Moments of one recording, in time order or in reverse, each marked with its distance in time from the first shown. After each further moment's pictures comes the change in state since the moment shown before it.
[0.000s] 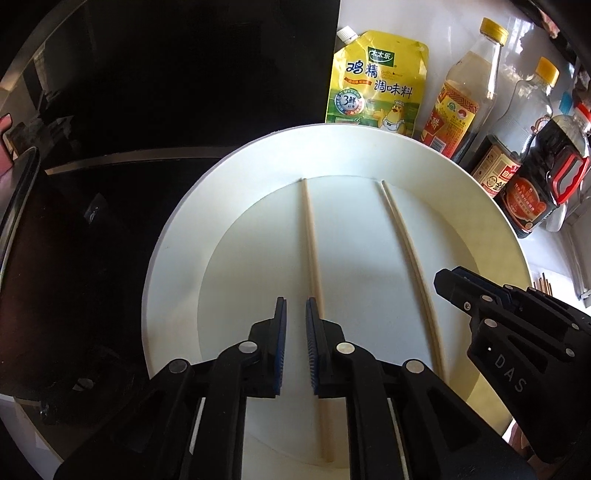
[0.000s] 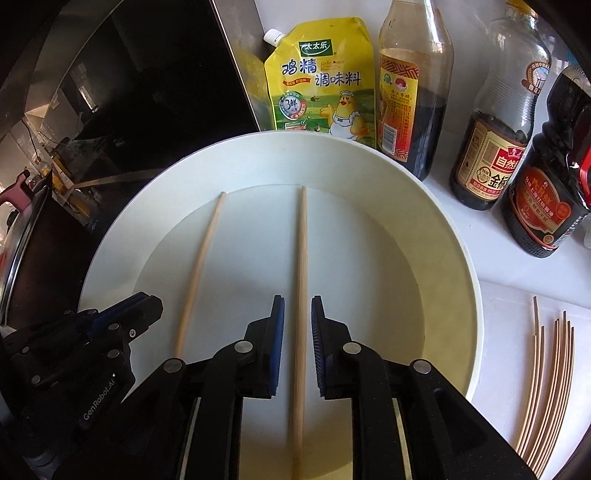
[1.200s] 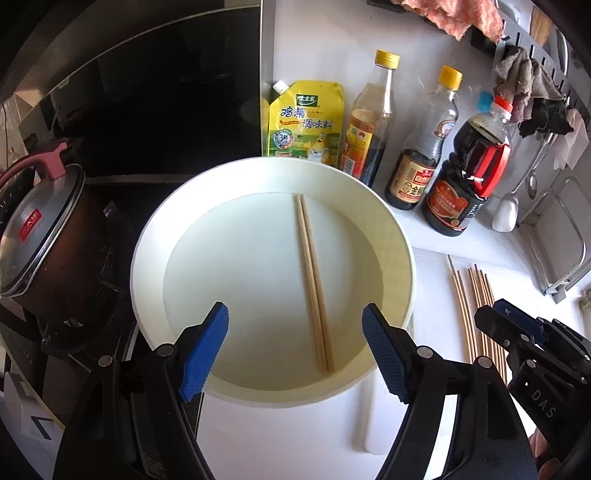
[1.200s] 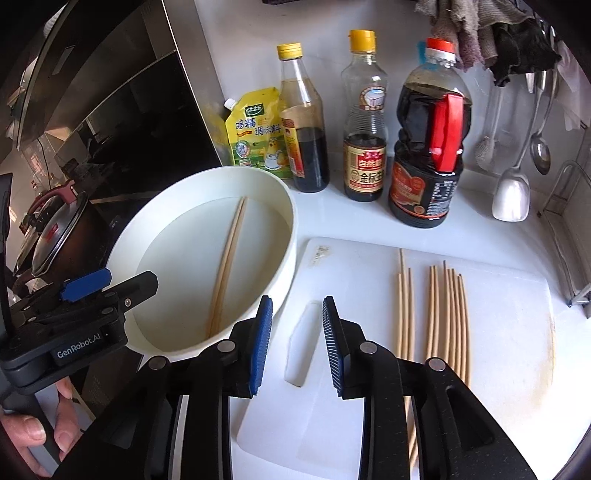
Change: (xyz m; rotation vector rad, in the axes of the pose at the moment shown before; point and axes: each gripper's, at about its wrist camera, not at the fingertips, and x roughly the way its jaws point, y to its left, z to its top) left arm -0.091 -0.086 -0.054 0.004 -0.137 -0.023; right arm -0.145 -0.088 -0.082 0.022 -0.132 -0.045
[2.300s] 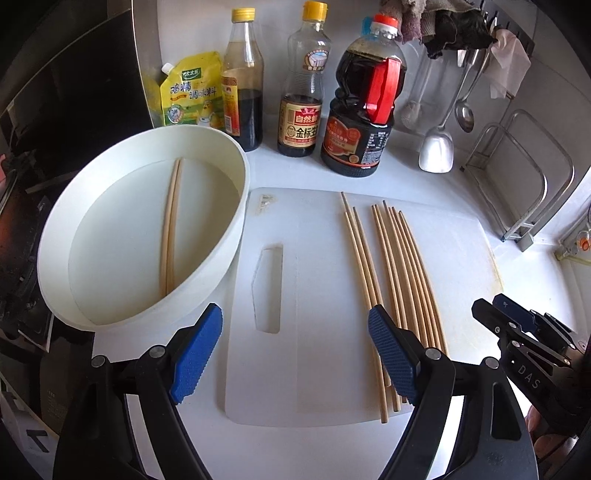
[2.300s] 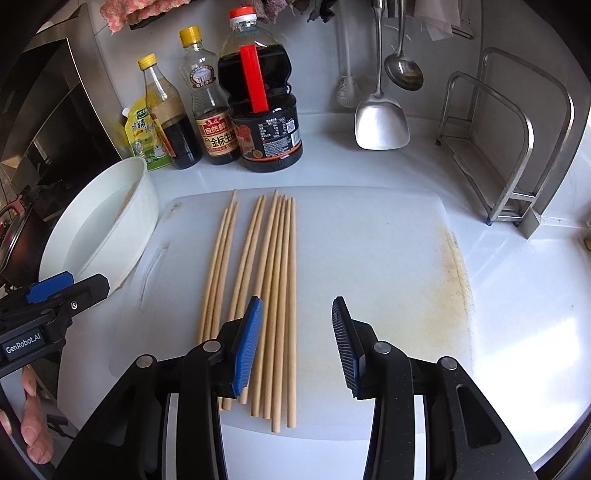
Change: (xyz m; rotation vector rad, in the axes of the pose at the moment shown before) left arm 0.006 -0.130 -0.056 0.110 0.071 -0.113; right arm -0.027 -0.153 -0.082 0.145 0.027 -0.151
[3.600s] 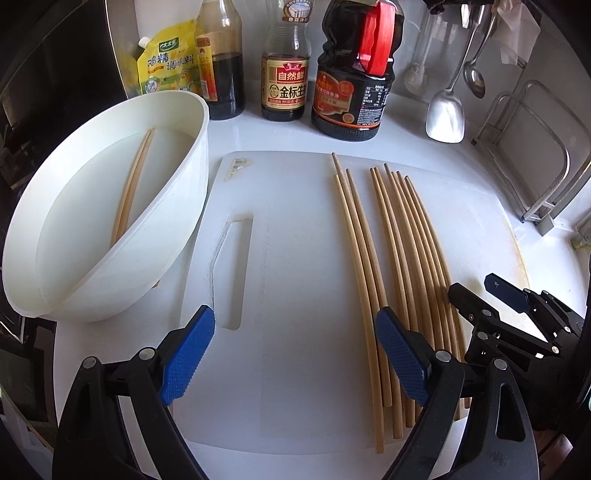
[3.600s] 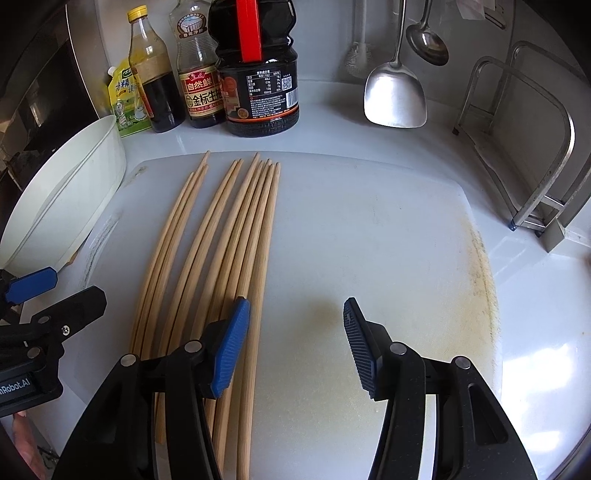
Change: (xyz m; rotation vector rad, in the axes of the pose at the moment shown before) left arm 0.055 -0.025 -0.014 0.008 0.057 0.029; right arm 0.062 0.001 0.001 -0.111 0.050 -0.052
